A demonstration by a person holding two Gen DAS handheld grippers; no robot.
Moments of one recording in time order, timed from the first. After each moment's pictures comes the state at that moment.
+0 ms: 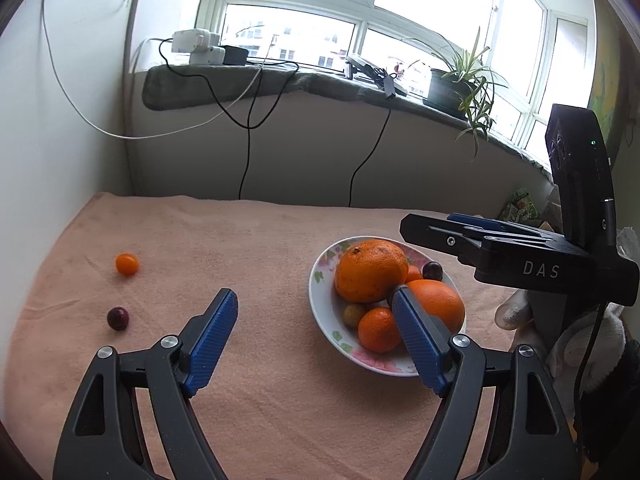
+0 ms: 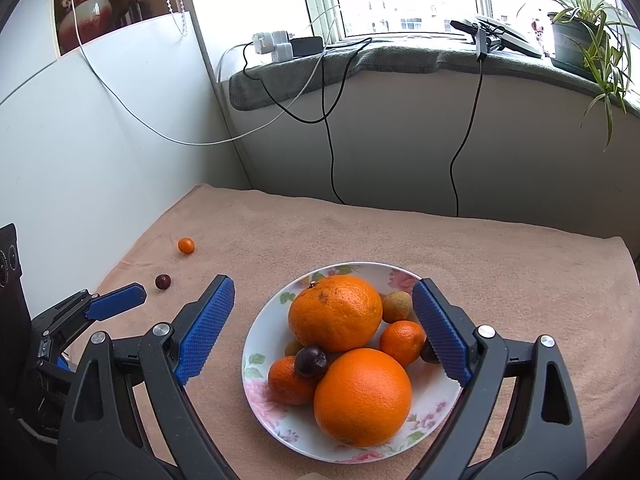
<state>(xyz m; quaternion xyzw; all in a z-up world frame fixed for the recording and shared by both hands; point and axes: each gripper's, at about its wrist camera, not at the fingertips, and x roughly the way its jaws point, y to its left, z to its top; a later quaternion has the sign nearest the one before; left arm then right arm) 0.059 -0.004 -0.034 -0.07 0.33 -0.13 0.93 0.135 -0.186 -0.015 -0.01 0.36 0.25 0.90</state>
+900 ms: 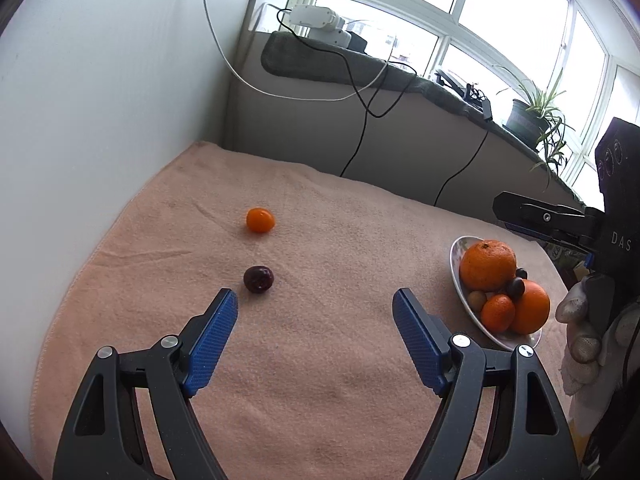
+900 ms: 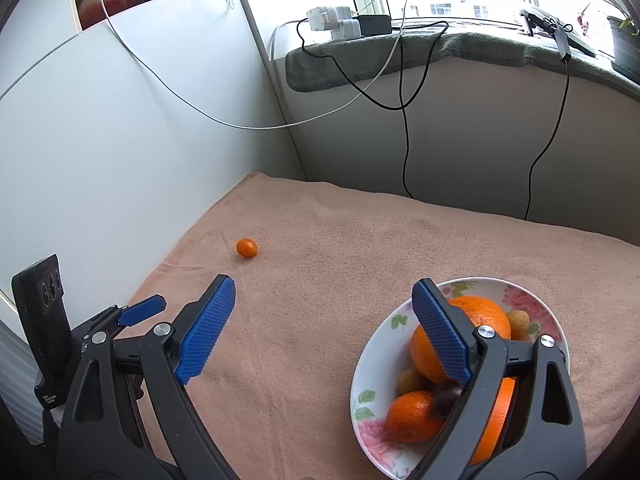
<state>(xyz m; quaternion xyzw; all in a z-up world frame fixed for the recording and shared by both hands) 0.044 0.117 -0.072 -0.14 0.35 -0.03 0.93 0.142 -0.099 -0.023 -0.01 0.38 0.31 0.87</state>
